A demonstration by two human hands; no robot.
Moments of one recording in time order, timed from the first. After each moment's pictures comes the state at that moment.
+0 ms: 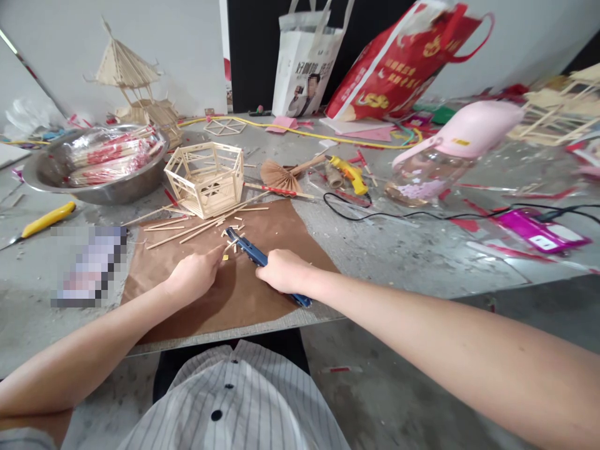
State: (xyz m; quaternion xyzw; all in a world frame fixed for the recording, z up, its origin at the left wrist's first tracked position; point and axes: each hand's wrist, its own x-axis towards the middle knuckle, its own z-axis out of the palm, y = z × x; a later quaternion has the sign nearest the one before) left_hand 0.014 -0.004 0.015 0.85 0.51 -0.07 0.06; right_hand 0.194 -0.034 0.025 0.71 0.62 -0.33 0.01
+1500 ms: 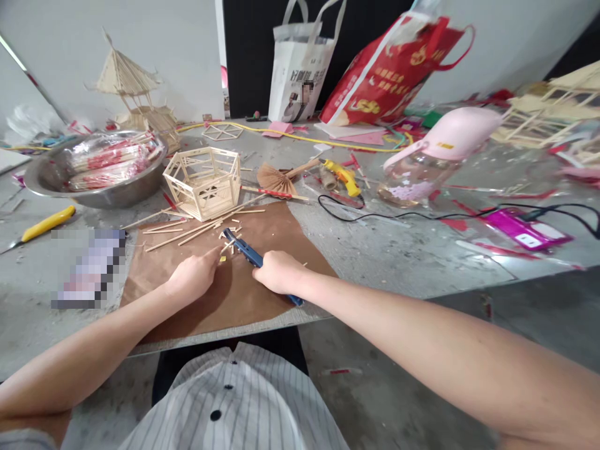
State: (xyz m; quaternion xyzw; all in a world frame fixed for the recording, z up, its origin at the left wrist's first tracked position) left_hand 0.013 -0.003 0.008 0.85 0.52 -0.05 0.07; right_hand 0.194 -0.036 0.019 0.70 0.65 -0.28 0.00
